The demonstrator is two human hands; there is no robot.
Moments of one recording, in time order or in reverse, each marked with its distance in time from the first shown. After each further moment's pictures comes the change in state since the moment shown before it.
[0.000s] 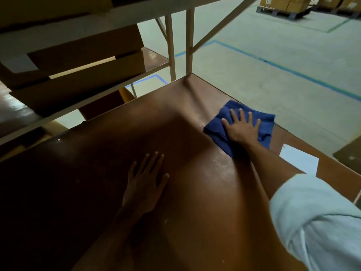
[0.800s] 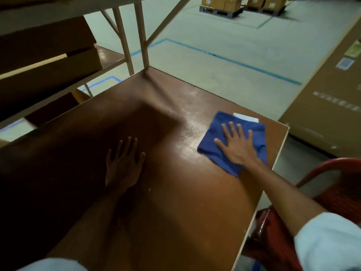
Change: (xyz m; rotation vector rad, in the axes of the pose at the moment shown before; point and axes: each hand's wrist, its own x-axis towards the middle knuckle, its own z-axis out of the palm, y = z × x) left_hand -0.002 0.002 -0.003 0.004 -0.021 0.035; right_hand -0.214 0.091 0.000 -0.078 0.064 -0.009
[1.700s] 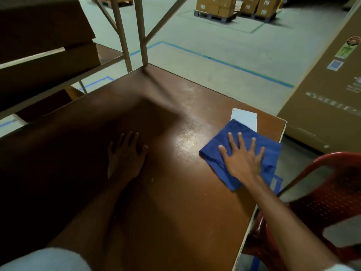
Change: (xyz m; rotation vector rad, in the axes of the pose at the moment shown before) left_hand -0.002 0.000 -0.006 -0.073 0.083 0.017; right_hand -0.077 -0.033 0.010 0.009 0.056 0.278
